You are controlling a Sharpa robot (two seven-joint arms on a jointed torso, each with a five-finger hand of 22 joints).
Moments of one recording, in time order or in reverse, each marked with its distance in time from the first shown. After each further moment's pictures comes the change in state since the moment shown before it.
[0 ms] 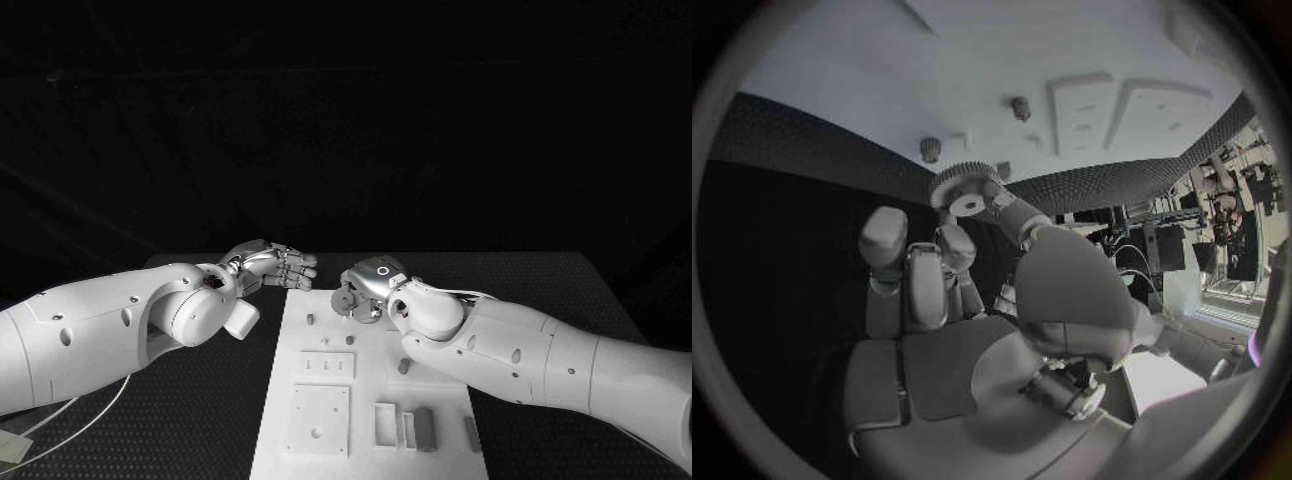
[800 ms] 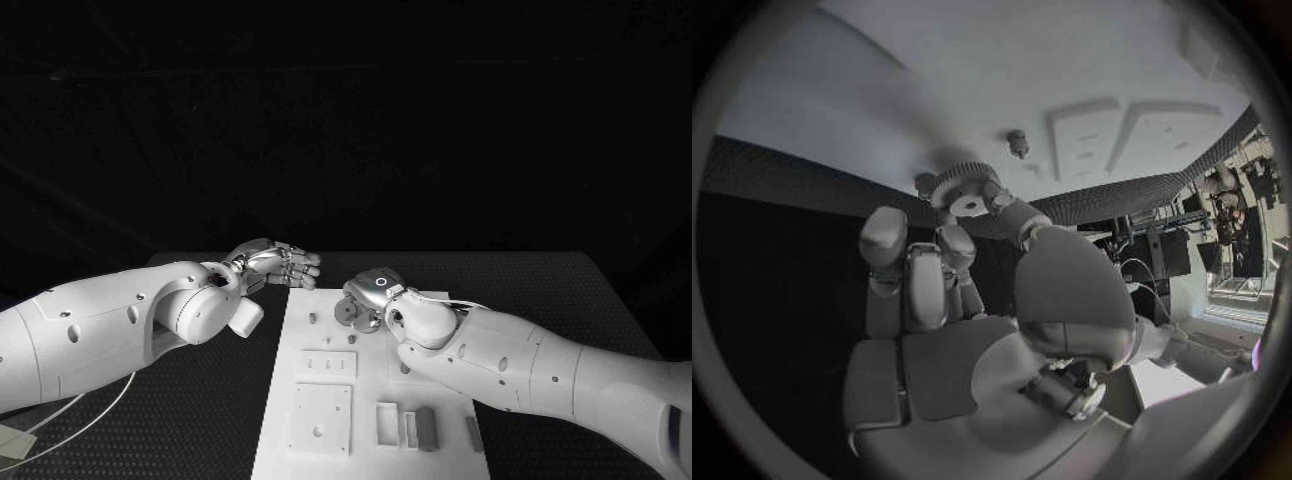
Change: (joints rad) left arm 0.000 0.011 0.000 -0.009 -0.001 0.000 0.000; left_hand 0.000 0.000 0.000 0.000 0.000 0.000 0.000 0.000 0.001 0.000 0.000 -0.003 0.001 0.000 0.000 0.000 0.001 0.000 0.000 0.000 -0.004 0.000; right arm -0.035 0.048 -0.009 -0.084 0.005 0.017 0.000; right_hand 0.000 0.000 0.000 0.005 0.000 -0.001 0.001 -0.009 0.002 0.000 0.000 0.000 -0.004 0.000 0.000 0.000 -0.005 0.000 0.000 0.000 0.000 0.000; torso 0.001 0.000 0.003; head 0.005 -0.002
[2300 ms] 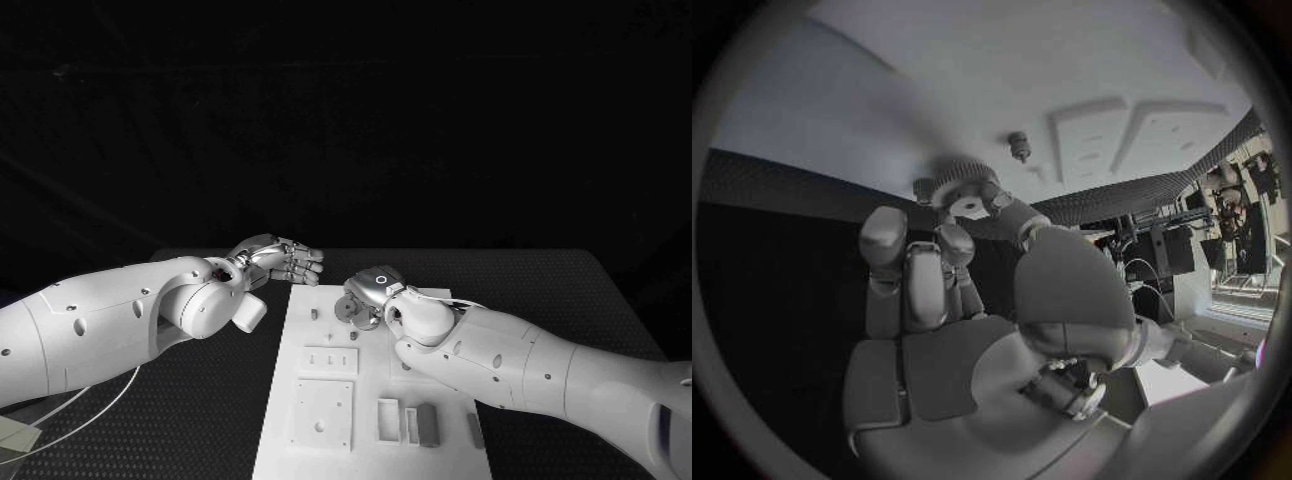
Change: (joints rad) left arm 0.000 0.003 0.000 -0.003 0.000 0.000 0.000; left_hand 0.000 0.000 0.000 0.000 0.000 0.000 0.000 0.000 0.000 0.000 0.000 -0.004 0.000 0.000 0.000 -0.004 0.003 0.000 0.004 0.004 0.000 0.000; right arm -0.009 0.034 0.000 -0.044 0.018 -0.008 0.006; right_hand 0.005 -0.013 0.001 0.007 -0.001 -0.034 0.034 -0.034 -0.010 -0.015 0.015 -0.016 -0.017 -0.007 0.007 -0.008 -0.017 0.000 -0.003 0.003 -0.004 0.000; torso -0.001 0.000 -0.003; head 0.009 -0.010
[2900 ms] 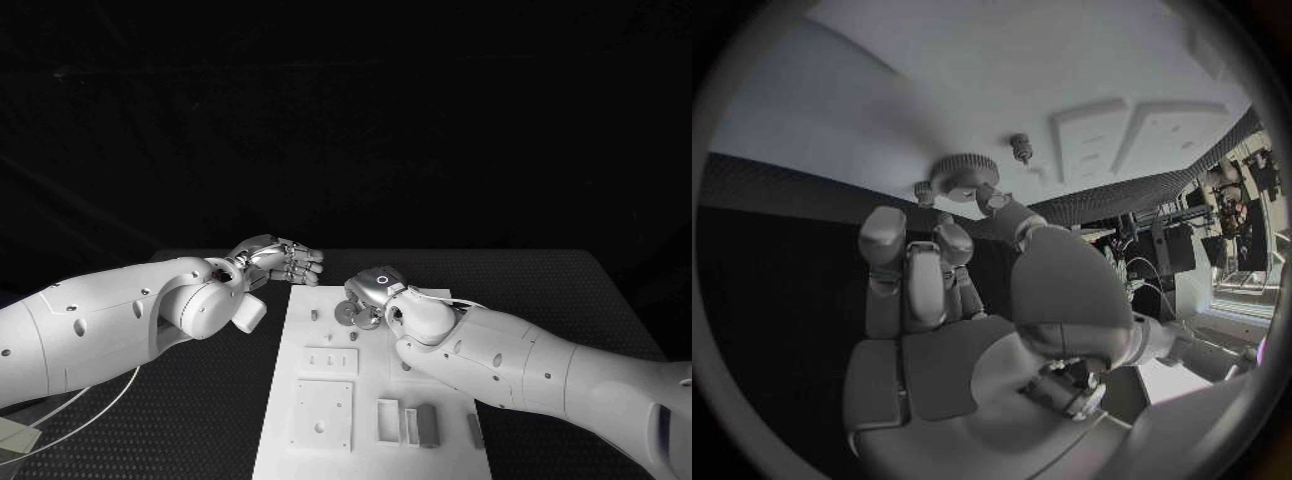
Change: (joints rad) left arm 0.000 0.001 0.000 -0.002 0.000 0.001 -0.001; left_hand 0.000 0.000 0.000 0.000 0.000 0.000 0.000 -0.004 0.001 0.000 0.000 0.000 0.000 0.000 0.000 0.000 0.001 0.000 0.000 0.000 0.000 0.000; right arm 0.000 0.001 0.000 -0.010 0.014 0.002 0.008; right_hand 0.004 -0.004 0.000 0.000 0.000 -0.031 0.013 -0.021 -0.014 -0.009 0.009 0.000 -0.004 -0.003 0.010 0.000 -0.006 0.000 -0.002 0.002 -0.003 0.000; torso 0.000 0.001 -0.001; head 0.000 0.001
